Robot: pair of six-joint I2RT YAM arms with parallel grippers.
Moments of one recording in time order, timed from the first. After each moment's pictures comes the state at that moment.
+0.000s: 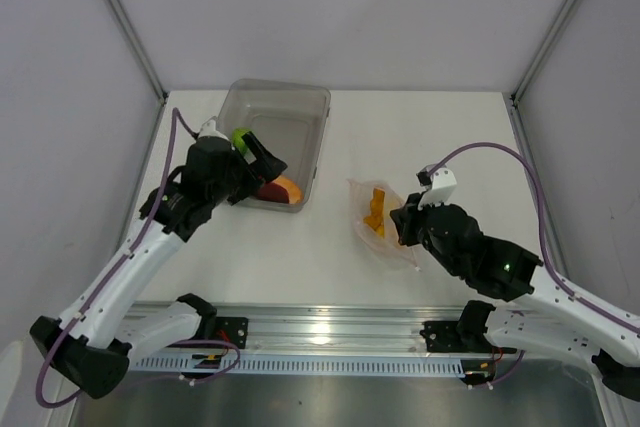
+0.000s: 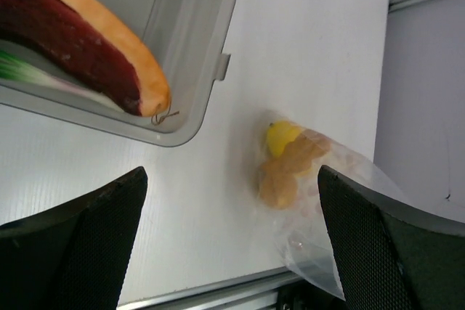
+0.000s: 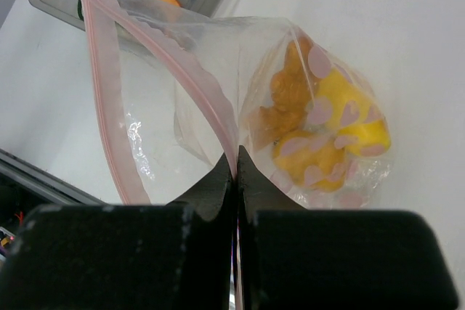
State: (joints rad) left arm -0.49 0.97 1.08 -0.62 -0.12 -0.88; right arm 1.05 0.74 0.84 -0.50 0.52 0.50
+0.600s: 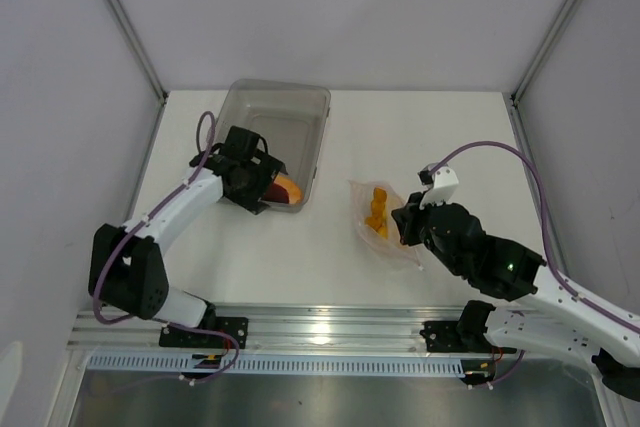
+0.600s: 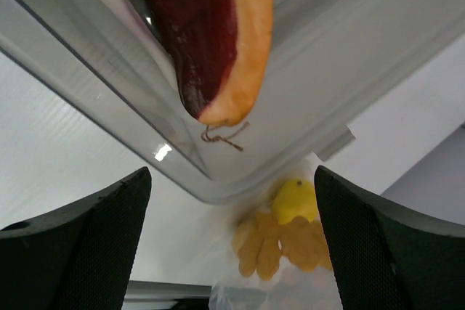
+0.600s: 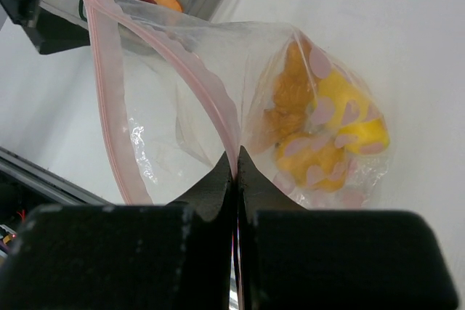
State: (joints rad) left arm -0.36 1.41 1.11 -0.72 -0.02 -1.35; right arm 1.05 0.75 0.88 -0.54 0.52 0.50
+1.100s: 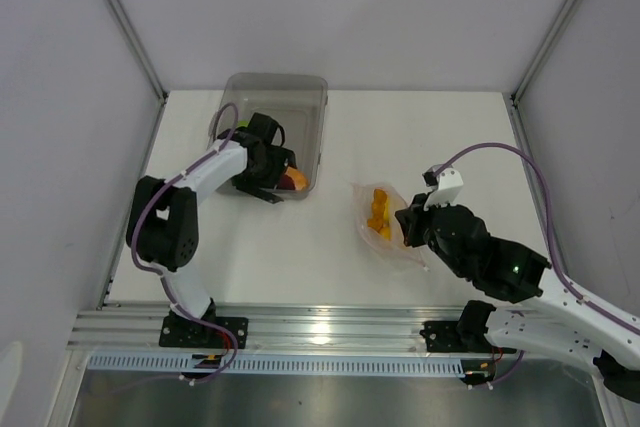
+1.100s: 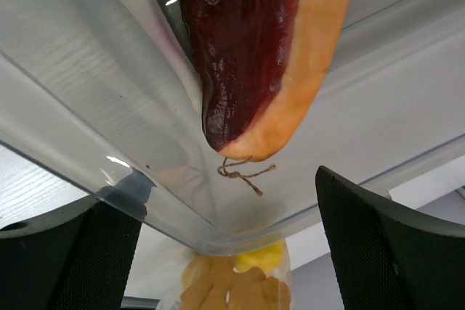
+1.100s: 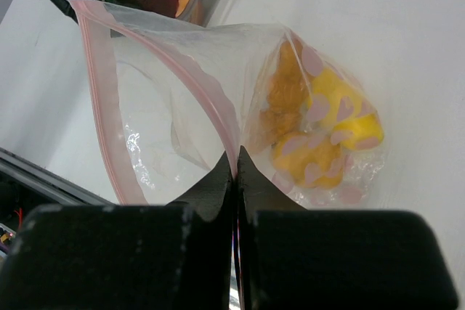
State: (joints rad) left arm -0.35 1.76 1.31 -0.77 0.01 -1.55; right arm 1.05 0.72 0.88 -0.57 0.52 0.50
